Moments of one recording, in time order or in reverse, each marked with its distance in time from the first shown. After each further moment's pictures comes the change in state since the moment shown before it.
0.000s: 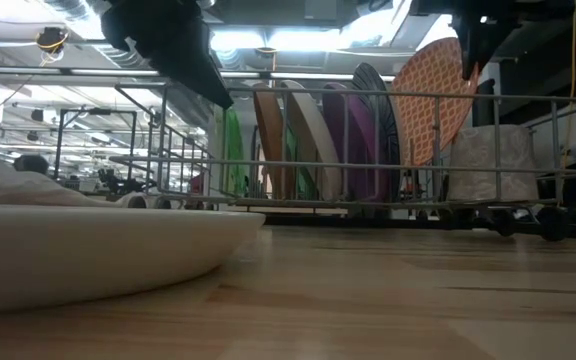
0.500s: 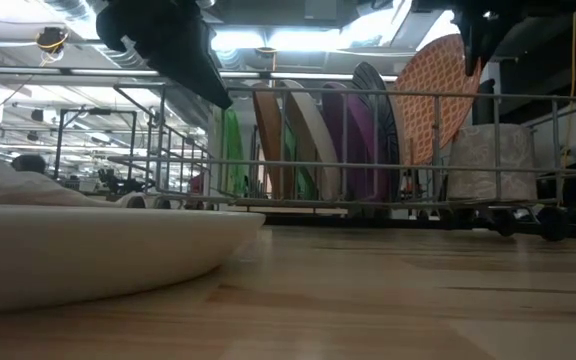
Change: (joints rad) left arm -0.001 0.000 0.000 -0.001 0.013 0.028; right arm -0.002 -0.002 0.022 -0.024 -0.033 0.046
